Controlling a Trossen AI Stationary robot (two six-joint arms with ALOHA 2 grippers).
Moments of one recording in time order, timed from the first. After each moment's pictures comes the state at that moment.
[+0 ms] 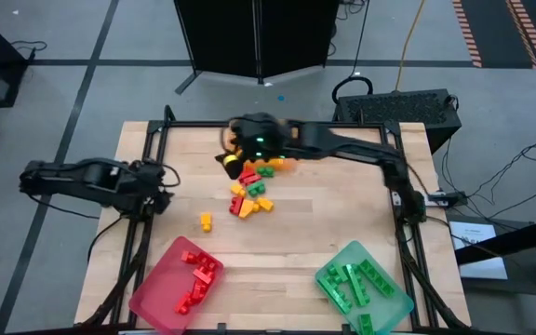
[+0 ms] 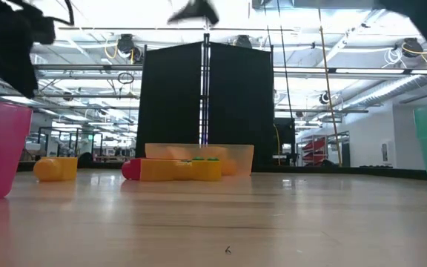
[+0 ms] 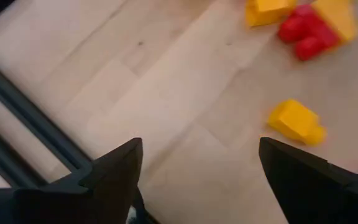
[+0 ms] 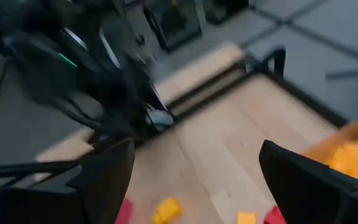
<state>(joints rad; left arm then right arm) -0.10 0.57 0.73 -1.32 -0.34 -0.76 -0.09 2.10 2.36 -0.76 0.14 0.50</state>
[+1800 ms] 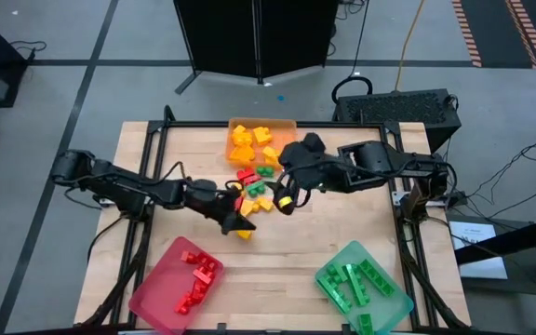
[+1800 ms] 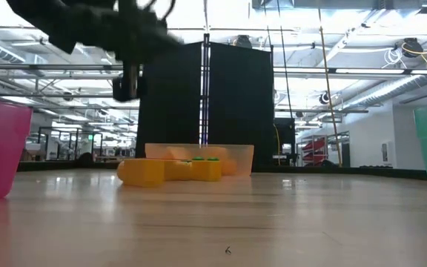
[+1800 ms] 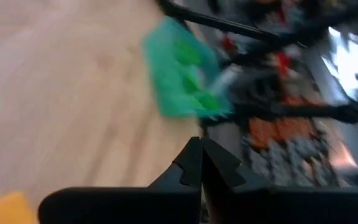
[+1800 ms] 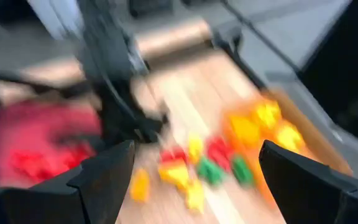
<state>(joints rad) -0.09 1.34 0.60 0.43 0.29 -0.99 0.19 1.85 2.36 -1.22 0.49 0.48</state>
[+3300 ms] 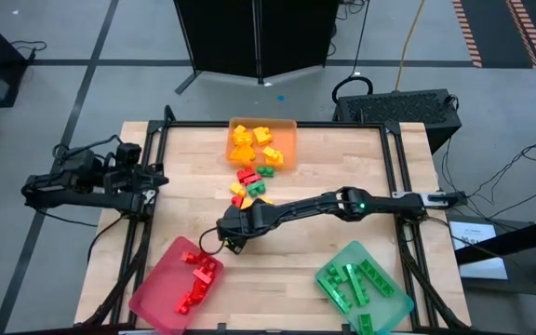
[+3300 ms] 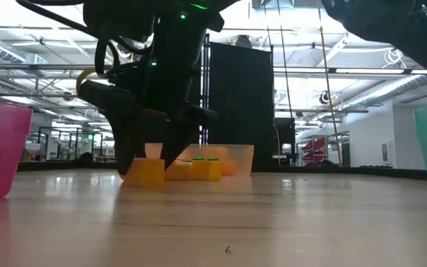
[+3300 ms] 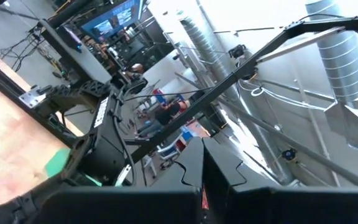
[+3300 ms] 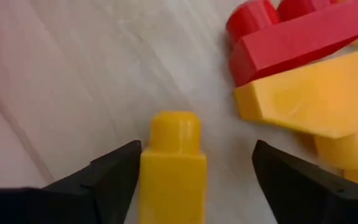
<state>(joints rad) -0.02 0.25 0.60 -0.07 0.17 -0.97 0.16 2.58 2.36 -1.04 0.24 0.75</state>
